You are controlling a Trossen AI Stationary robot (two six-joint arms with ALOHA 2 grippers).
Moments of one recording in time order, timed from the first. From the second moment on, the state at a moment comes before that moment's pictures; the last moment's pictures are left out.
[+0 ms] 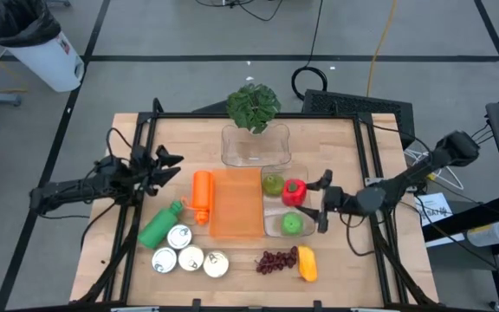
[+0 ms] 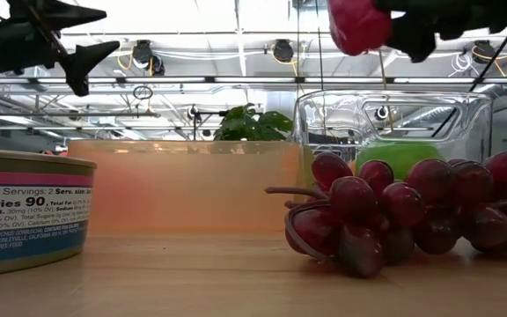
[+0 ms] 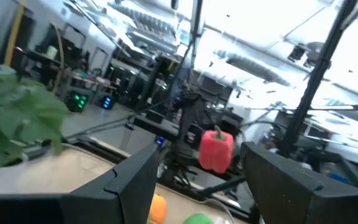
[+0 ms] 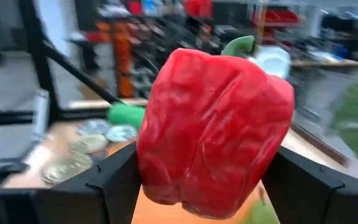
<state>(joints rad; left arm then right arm) 0.19 0.12 0.04 0.41 0.09 -0.46 0.48 1.02 0.36 0.66 0.65 0.02</state>
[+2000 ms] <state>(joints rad) -0.03 1.52 0.99 0.31 0.13 -0.19 0.22 1.51 0.47 1.07 0.26 -0.14</state>
